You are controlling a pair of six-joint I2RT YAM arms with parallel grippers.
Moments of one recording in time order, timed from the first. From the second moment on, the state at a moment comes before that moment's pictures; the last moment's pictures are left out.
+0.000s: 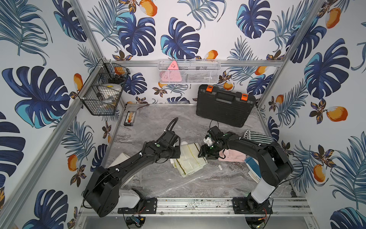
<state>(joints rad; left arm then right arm) -0.56 1.36 0.88 -0.54 0.09 -0.61 0.55 1.75 1.09 -0.64 -0.44 0.56</state>
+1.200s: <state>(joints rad) -0.65 1.69 0.69 0.17 0.30 -0.84 0.89 1.71 1.27 -0.95 0.13 0.59</state>
